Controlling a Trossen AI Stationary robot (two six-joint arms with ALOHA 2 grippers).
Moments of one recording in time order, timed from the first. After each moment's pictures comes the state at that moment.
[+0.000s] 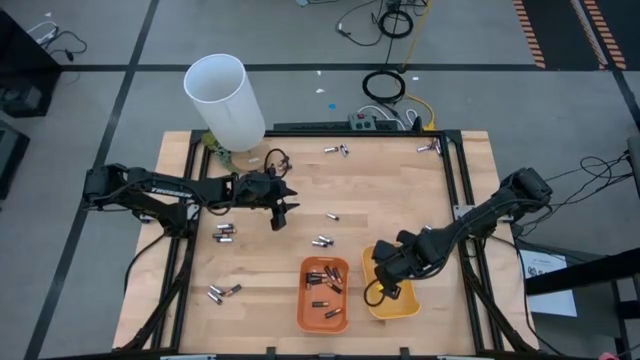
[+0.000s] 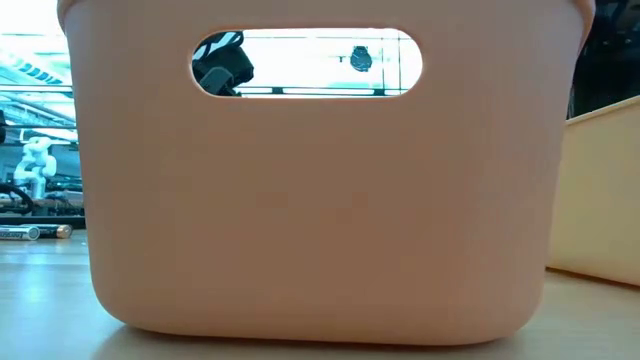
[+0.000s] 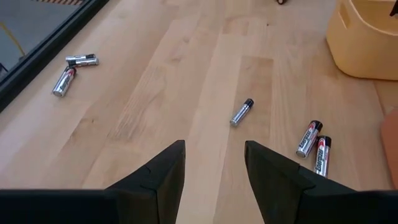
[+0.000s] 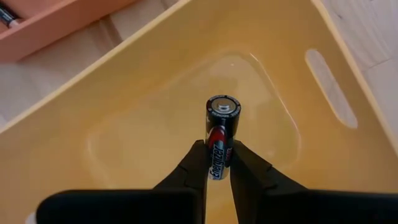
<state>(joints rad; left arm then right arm) 0.14 1.30 0.60 0.12 -0.06 -0.01 0.50 1.56 1.04 -0.81 0.10 0.99</state>
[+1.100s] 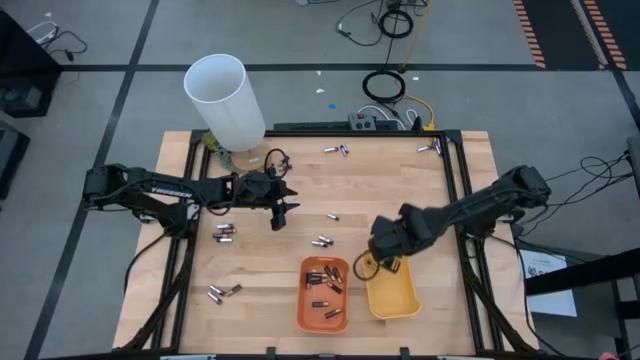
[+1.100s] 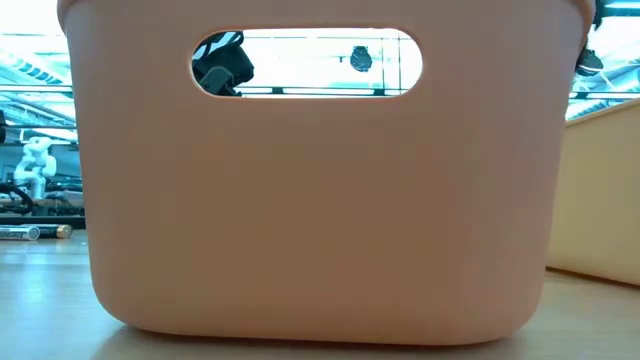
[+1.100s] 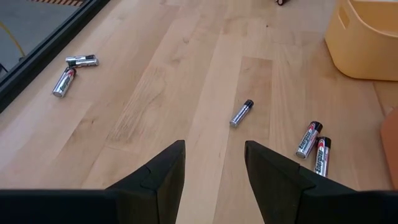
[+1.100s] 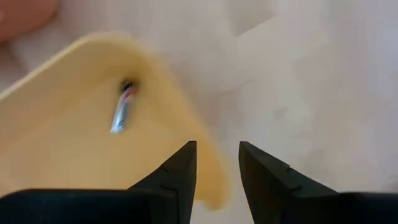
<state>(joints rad) 0.14 1.30 0.60 0.13 -0.06 -0.01 0.33 1.56 1.21 -1.18 0.21 0.82</state>
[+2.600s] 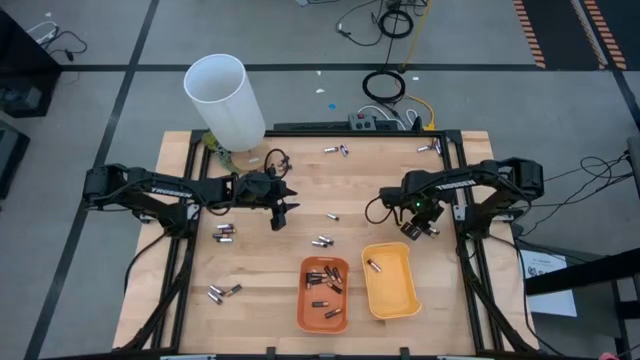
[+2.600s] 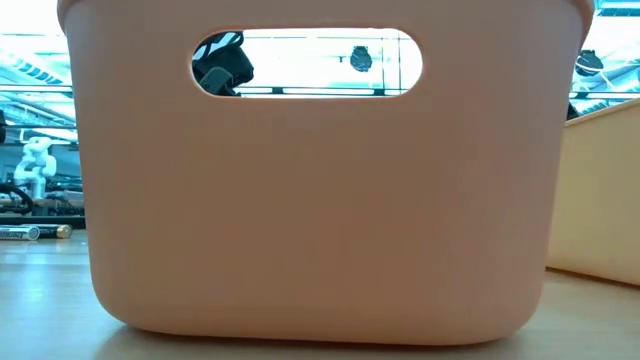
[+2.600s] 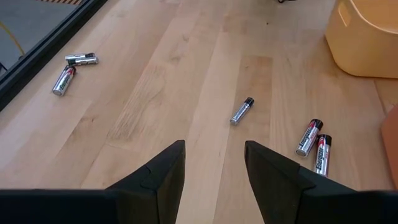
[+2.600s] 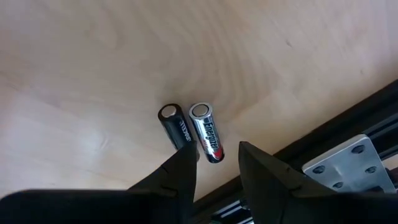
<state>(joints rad) 0.14 1.30 0.60 0.12 -0.06 -0.01 -0.22 1.56 0.78 -1.22 -0.08 0.60</state>
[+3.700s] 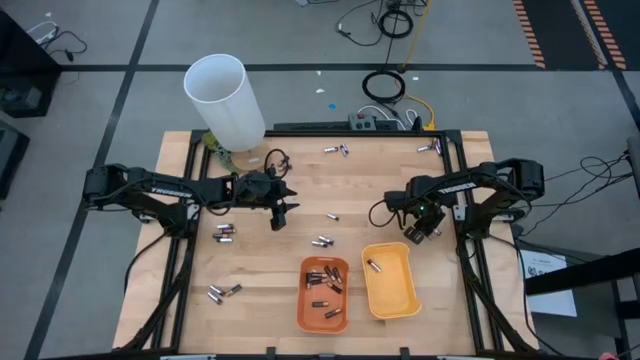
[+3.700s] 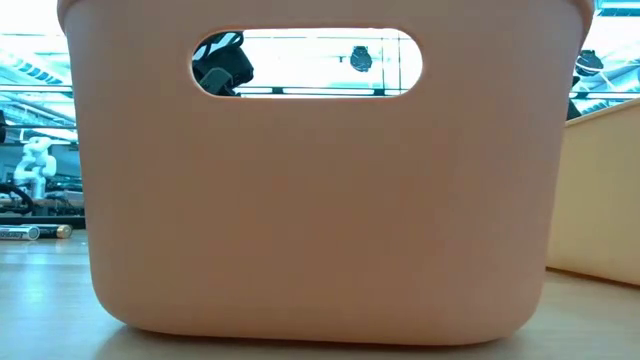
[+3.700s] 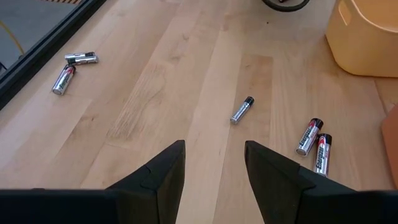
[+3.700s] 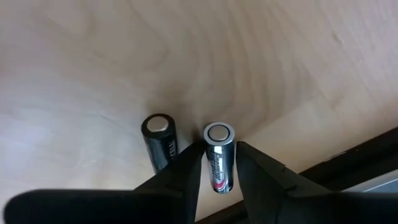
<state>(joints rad) 0.14 1.30 0.60 0.12 -0.06 -0.01 -0.22 1.56 0.64 -1.03 -0.13 0.58</state>
